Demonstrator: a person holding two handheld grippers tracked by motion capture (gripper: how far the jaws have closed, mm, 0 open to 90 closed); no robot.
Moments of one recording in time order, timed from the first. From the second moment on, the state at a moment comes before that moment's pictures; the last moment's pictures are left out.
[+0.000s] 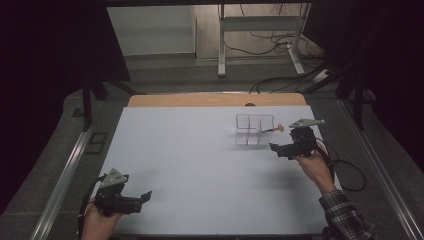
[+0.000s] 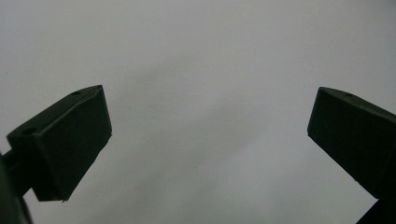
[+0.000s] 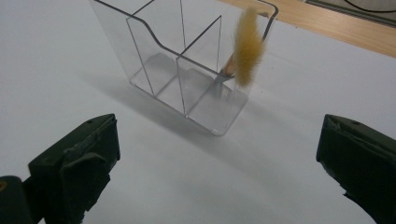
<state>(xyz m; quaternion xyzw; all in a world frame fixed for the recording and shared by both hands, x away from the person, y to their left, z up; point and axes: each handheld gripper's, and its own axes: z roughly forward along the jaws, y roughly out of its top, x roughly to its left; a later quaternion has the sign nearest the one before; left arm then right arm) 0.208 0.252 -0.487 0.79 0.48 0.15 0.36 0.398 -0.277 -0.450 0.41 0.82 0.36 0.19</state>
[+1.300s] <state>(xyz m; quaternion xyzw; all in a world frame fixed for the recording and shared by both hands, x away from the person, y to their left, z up) 0.209 0.251 -0.487 0.79 0.48 0.14 0.36 0.365 -0.290 -0.451 0.40 0.82 0.36 0.18</state>
